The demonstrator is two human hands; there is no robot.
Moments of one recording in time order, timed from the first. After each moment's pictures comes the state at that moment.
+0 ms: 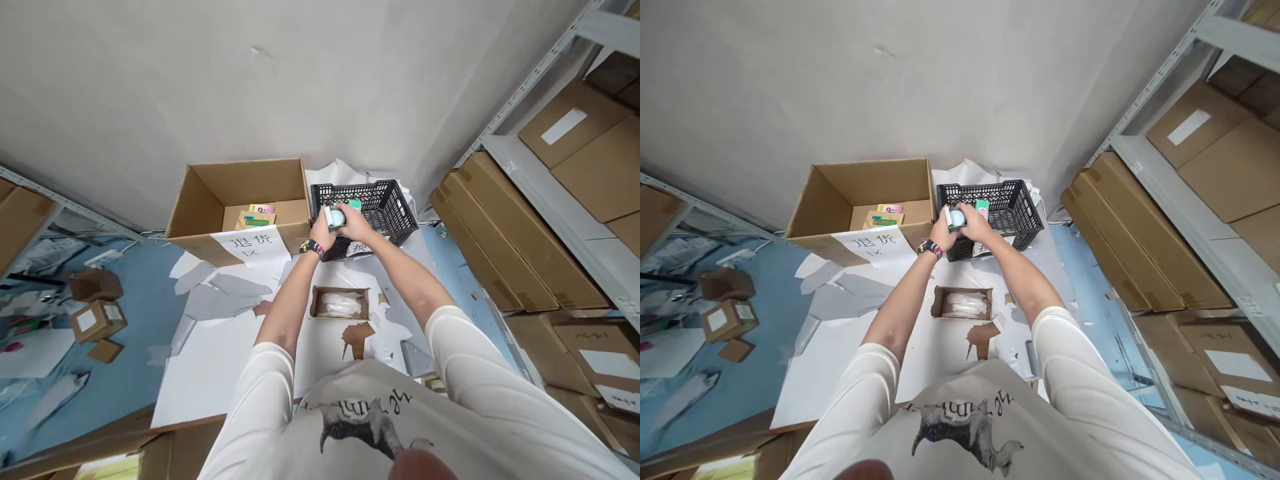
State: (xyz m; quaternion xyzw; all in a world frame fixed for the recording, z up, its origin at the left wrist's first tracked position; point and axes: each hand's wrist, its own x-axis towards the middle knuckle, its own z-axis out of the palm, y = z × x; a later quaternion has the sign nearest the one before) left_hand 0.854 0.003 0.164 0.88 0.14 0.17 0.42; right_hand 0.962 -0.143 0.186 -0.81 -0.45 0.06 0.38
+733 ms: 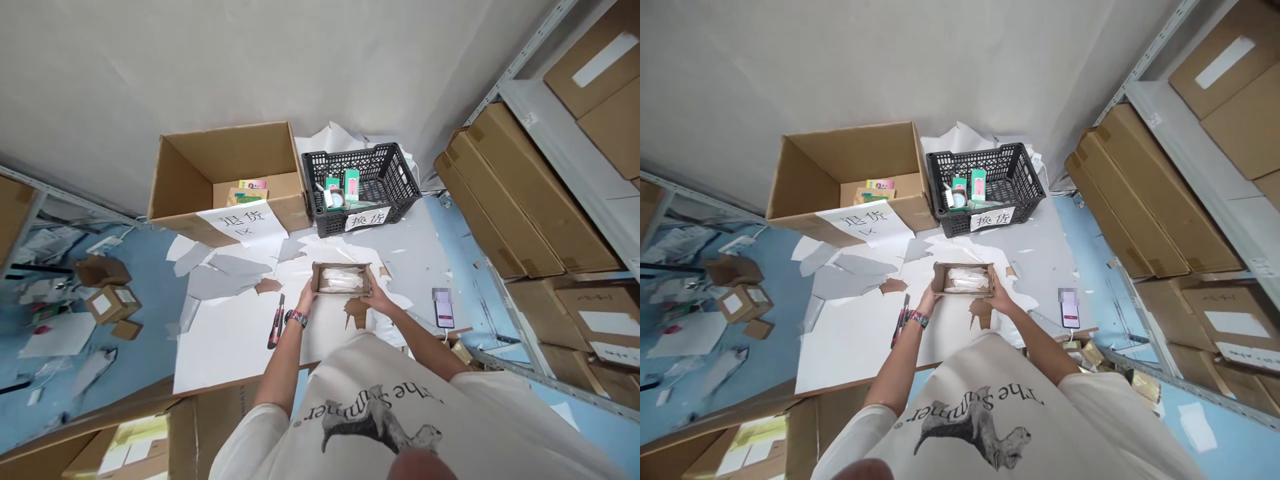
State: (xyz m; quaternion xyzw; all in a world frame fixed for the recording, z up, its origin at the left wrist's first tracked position) left_hand 0.593 -0.052 -0.027 0.60 0.40 -0.04 0.69; right_hand 0.703 -0.354 -0.032 -0.77 -0.11 0.30 0.55
